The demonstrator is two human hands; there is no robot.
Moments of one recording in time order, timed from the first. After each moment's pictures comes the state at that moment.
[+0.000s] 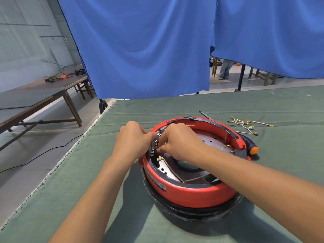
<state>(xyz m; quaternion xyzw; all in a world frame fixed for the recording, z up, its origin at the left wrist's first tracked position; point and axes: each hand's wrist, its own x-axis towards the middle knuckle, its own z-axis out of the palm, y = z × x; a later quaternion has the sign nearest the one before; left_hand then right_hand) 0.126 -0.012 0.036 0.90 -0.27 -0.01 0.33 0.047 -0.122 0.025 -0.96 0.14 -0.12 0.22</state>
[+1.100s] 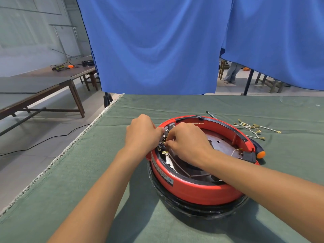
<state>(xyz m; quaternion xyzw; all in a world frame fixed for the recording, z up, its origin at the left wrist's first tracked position) 0.129 -0.016 0.030 0.92 -0.25 0.02 0.32 0.044 -0.112 0.017 -0.96 0.14 -0.19 0.14</state>
